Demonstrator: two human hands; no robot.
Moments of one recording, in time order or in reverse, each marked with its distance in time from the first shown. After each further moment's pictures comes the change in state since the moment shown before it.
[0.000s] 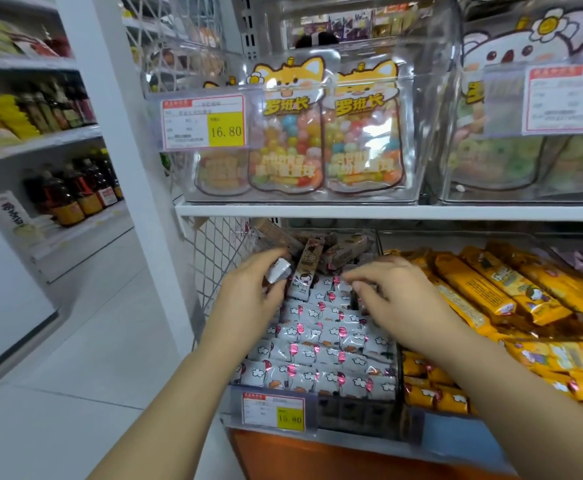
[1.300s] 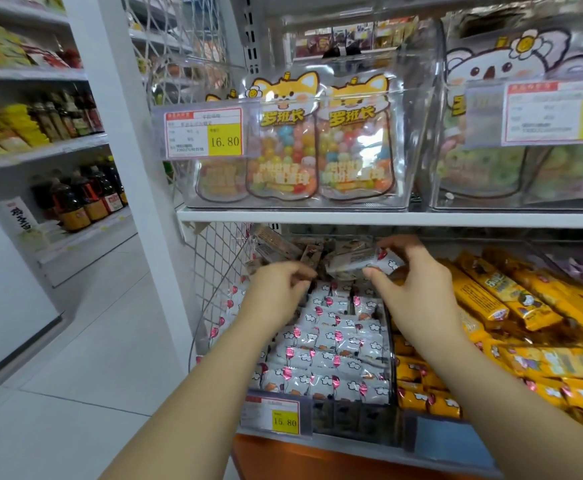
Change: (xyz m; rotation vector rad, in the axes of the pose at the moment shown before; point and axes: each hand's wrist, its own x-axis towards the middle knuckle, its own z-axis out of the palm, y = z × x) left_hand 0.026 0.014 0.031 -0.036 -0.263 -0.242; right_hand -0.003 -0.001 -0.004 0.304 0.411 0.248
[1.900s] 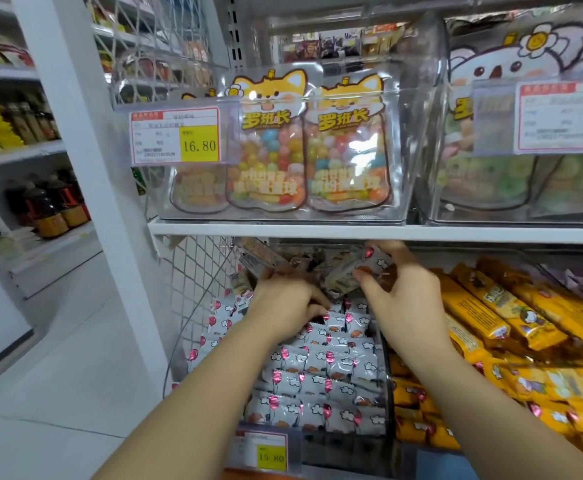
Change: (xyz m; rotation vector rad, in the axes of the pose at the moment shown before) left_hand 0.037 -0.001 0.025 0.607 -0.151 0.272; right_hand 0.016 0.012 0.015 -0.026 0.025 -0.004
